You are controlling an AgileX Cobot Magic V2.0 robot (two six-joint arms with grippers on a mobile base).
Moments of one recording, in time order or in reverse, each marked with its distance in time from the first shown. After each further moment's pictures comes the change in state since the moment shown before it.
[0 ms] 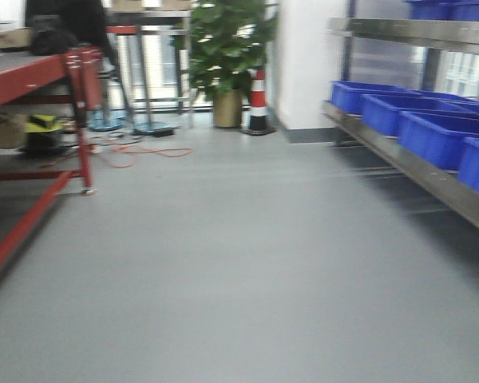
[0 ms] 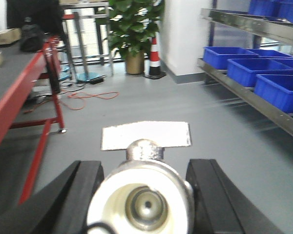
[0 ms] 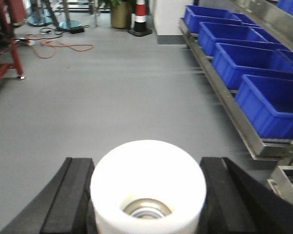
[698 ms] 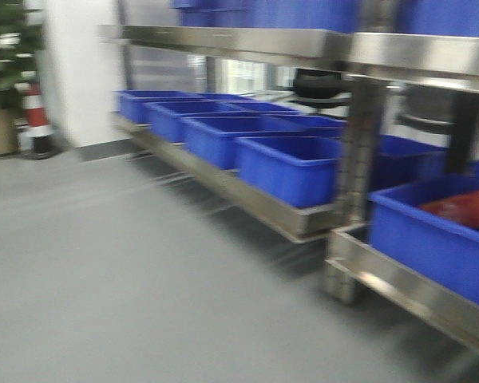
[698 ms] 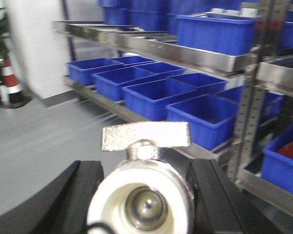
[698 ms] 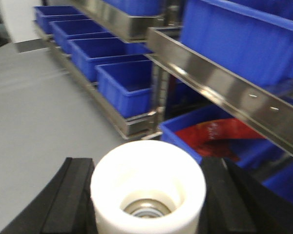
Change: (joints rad) left arm 0.000 0.000 0.000 0.002 0.000 0.000; right arm 0.000 0.000 0.000 0.000 0.000 0.000
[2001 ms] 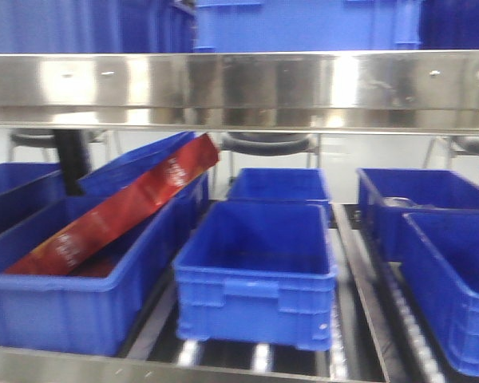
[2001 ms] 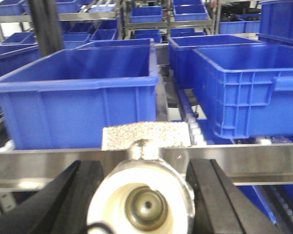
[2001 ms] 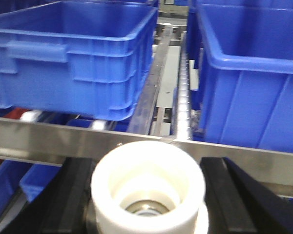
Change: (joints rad) left arm 0.000 0.000 0.000 -0.002 0.000 0.000; right arm 0.000 0.000 0.000 0.000 0.000 0.000
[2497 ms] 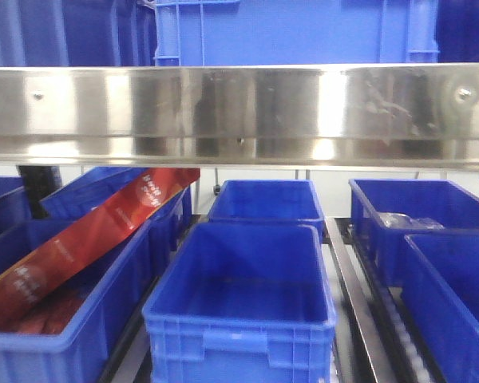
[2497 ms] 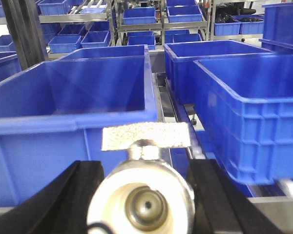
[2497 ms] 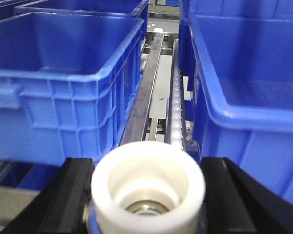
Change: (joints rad) left arm 0.000 0.000 0.000 0.000 0.000 0.000; right arm 0.000 0.000 0.000 0.000 0.000 0.000
